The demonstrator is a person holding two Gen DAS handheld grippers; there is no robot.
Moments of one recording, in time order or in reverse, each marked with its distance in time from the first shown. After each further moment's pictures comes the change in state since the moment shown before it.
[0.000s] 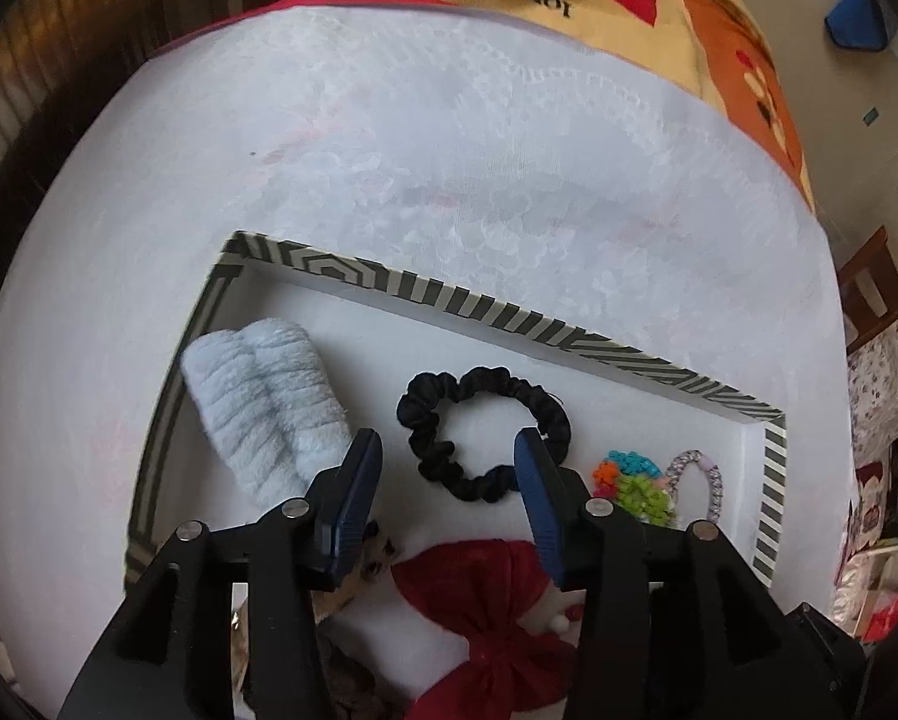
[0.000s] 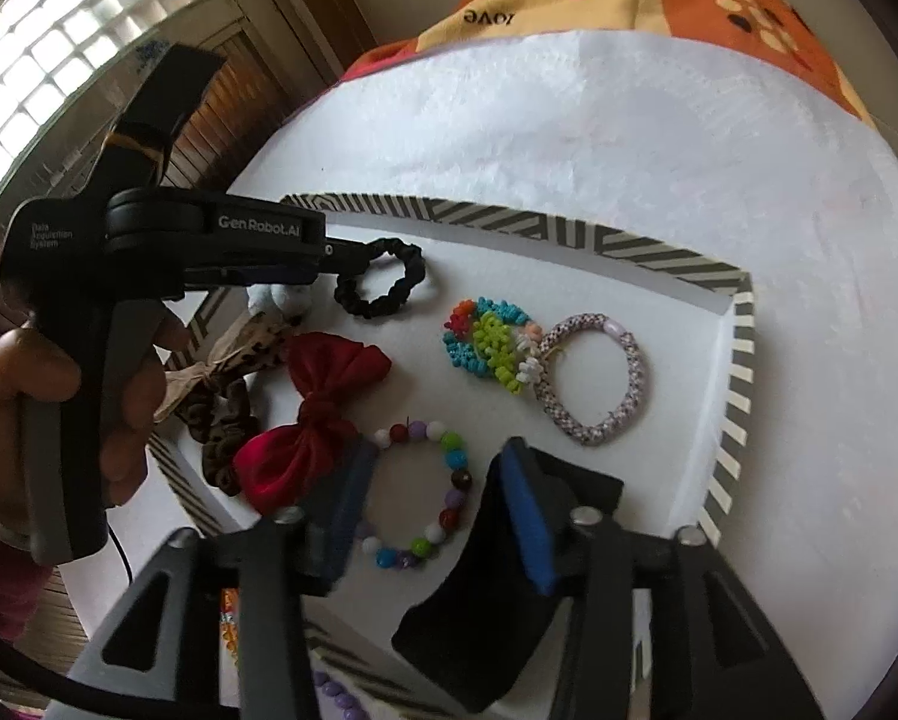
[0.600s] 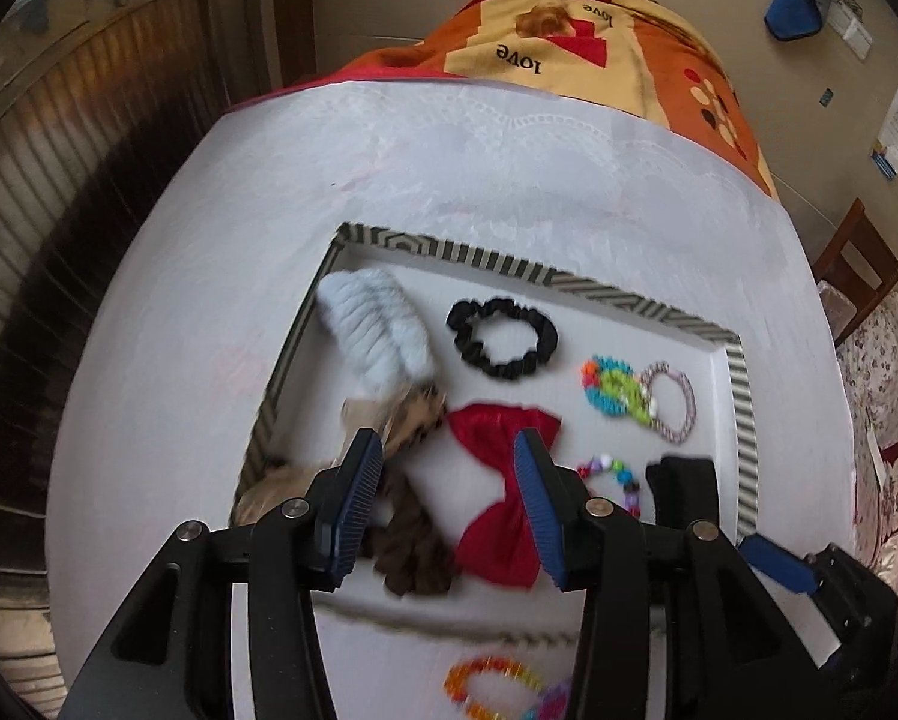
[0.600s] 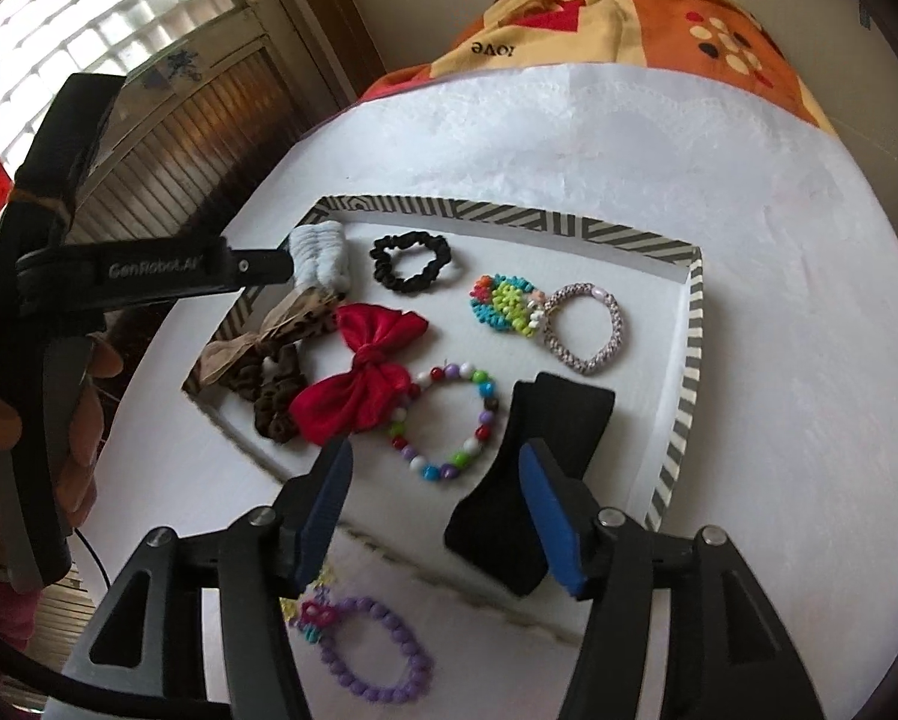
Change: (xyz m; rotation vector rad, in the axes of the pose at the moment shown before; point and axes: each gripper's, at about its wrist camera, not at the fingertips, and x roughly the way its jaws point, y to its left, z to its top) left arm -0.088 0.004 -0.063 0.071 -0.120 0.070; right arm -0.050 0.028 -0.041 -0.008 -0.049 -0.035
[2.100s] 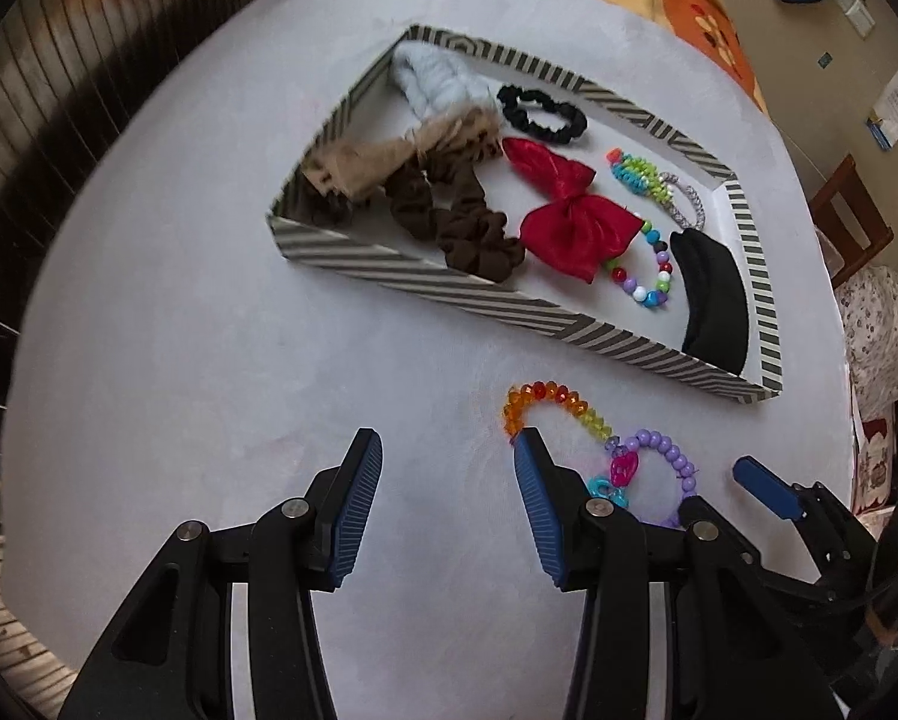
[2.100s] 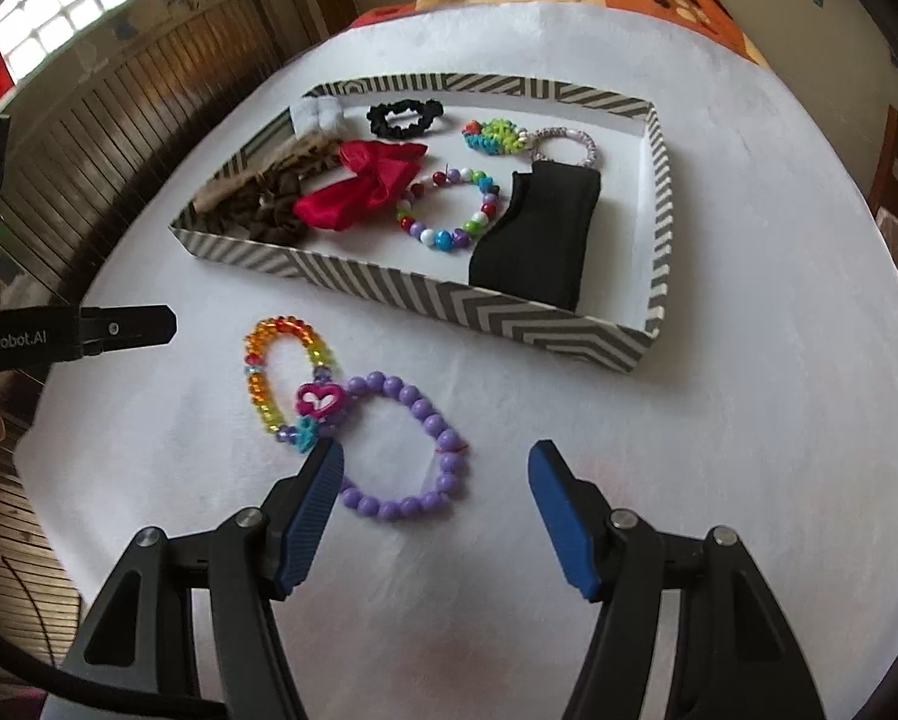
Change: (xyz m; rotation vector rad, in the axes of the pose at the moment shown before) left arm -0.010 0.040 -0.132 -0.067 0.156 -0.057; right arm 0.006 0.031 -0.111 -0.009 0.069 -0.151
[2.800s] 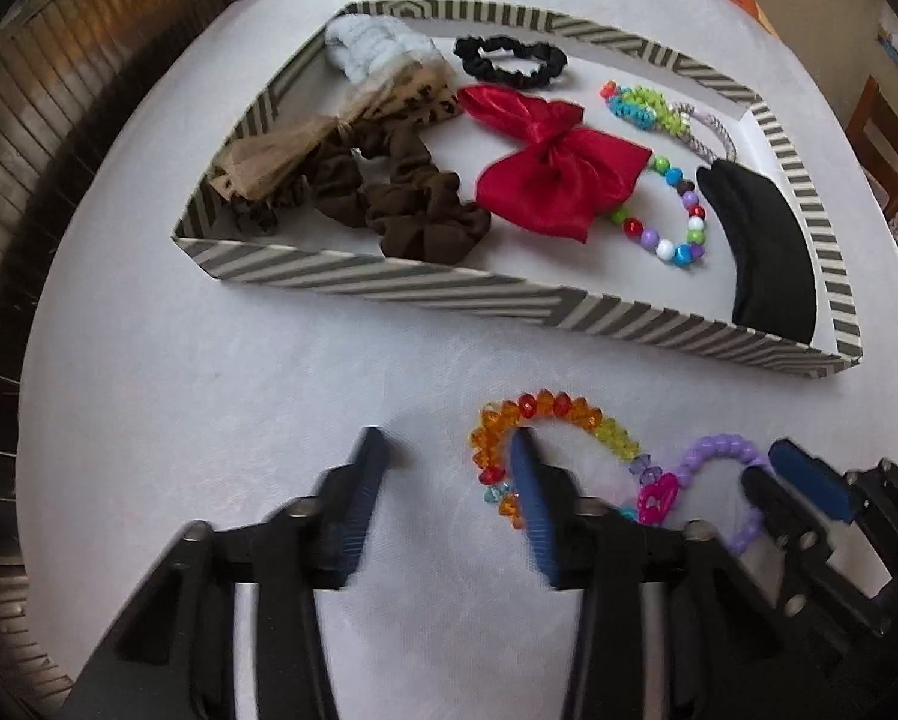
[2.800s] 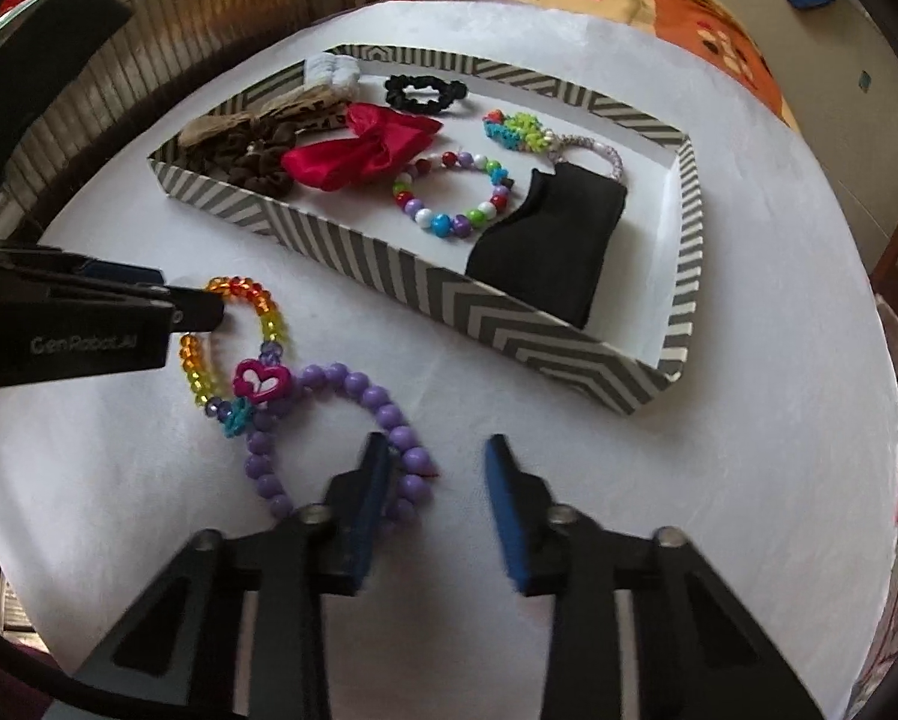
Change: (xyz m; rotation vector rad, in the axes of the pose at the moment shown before) left arm 0.043 -0.044 -0.002 0.127 -0.015 0.171; right arm 0.020 0.002 -0.002 -0.172 -0.007 -0.090
